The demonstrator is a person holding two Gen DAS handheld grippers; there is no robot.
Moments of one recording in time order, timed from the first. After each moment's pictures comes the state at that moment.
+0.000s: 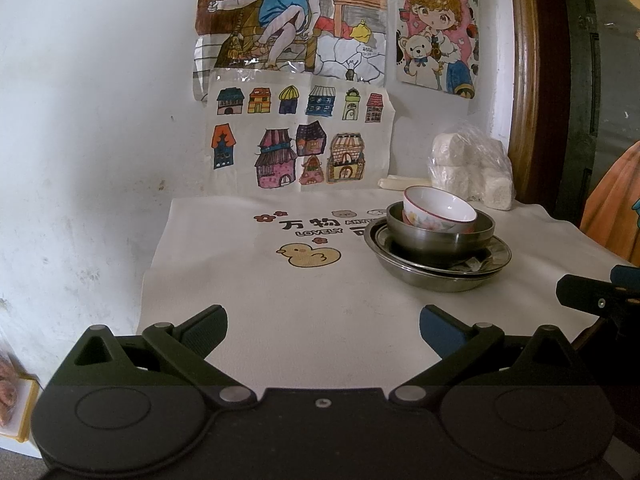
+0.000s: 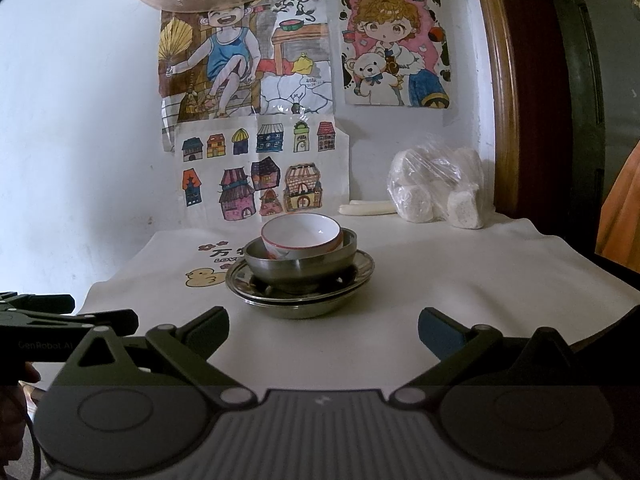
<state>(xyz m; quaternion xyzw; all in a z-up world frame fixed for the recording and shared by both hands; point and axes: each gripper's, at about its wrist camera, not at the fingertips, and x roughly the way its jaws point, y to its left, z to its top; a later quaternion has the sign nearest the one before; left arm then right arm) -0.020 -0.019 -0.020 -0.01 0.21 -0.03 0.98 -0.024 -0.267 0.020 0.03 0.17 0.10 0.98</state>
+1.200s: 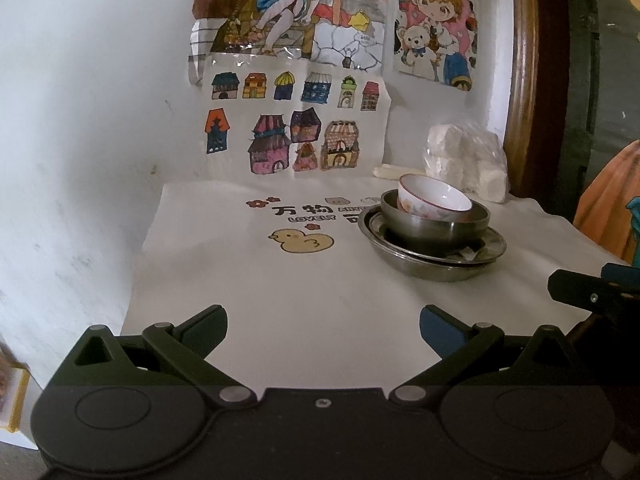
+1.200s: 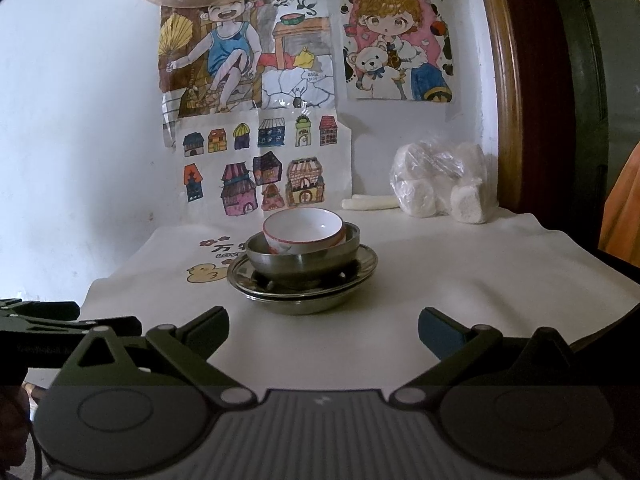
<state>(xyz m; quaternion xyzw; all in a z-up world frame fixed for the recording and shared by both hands) -0.018 -0.016 -0.028 -0.02 0.22 -0.04 0.97 -0.020 -0.267 0.017 0.03 0.17 0.11 0.98</state>
